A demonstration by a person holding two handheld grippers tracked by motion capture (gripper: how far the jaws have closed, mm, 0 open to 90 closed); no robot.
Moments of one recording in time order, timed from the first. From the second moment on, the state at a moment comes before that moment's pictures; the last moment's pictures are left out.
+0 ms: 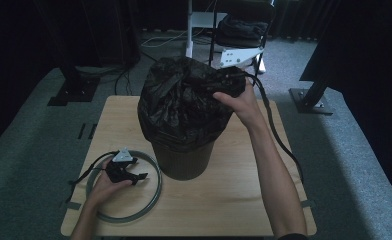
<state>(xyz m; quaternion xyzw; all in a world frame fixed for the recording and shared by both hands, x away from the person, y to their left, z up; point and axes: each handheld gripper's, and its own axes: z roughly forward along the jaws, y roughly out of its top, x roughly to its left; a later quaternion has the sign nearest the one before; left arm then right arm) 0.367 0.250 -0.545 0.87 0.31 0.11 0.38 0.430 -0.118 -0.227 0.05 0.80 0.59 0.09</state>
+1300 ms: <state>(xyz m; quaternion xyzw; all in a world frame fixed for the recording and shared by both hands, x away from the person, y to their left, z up) 0.366 0.251 -0.544 0.87 0.31 0.10 0.38 0.452 -0.079 -0.248 0.08 0.86 0.49 0.12</state>
